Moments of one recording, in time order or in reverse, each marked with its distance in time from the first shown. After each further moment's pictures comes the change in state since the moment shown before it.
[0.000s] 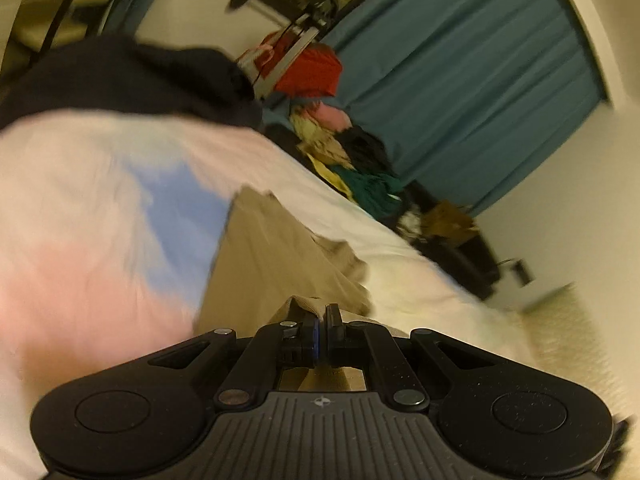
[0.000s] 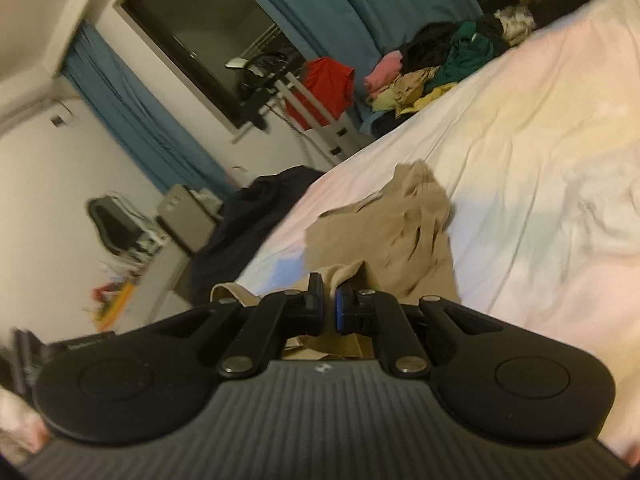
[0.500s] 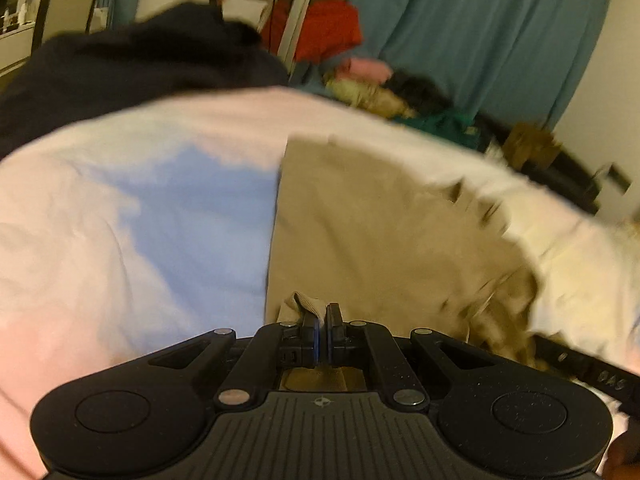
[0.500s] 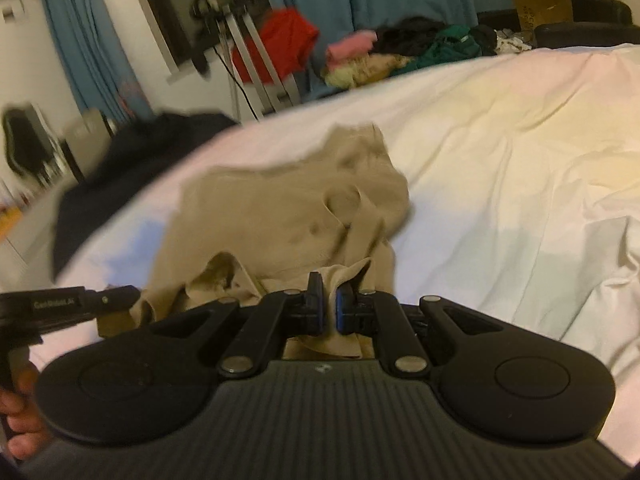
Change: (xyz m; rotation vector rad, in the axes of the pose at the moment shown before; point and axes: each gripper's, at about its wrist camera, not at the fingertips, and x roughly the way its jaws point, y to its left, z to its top) left arm 0.182 0.043 -0.029 0.280 0.083 0.251; right arm 0.163 -0.046 -0.030 -0.261 0.087 -0.243
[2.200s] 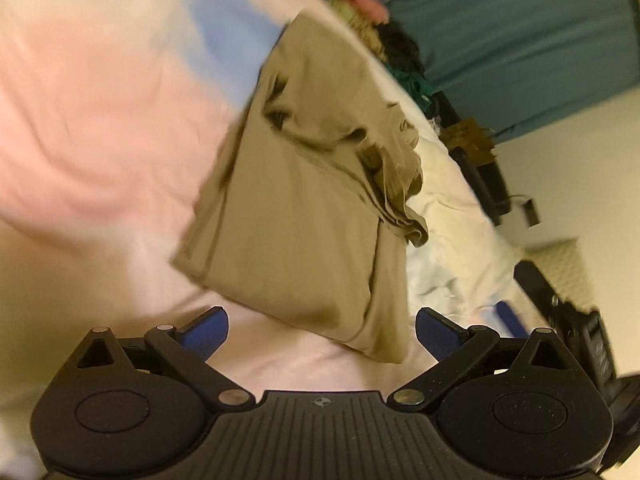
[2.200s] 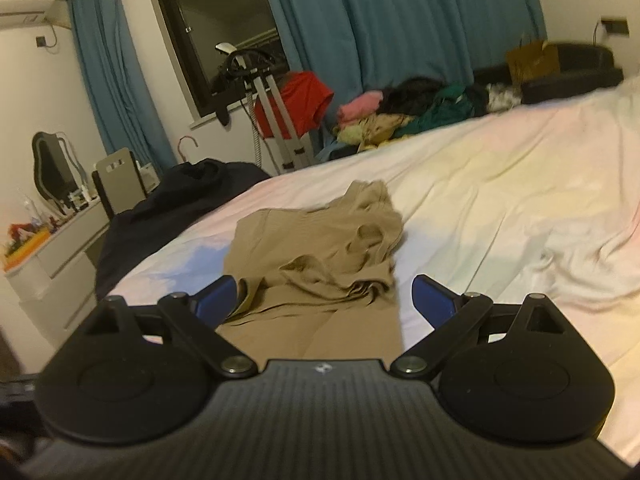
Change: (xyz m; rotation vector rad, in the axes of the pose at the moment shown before) left arm -0.097 0.034 -0.091 -0.463 0.296 -0.398; right arm -0.148 0.021 -0.028 0.034 -0.168 0.056
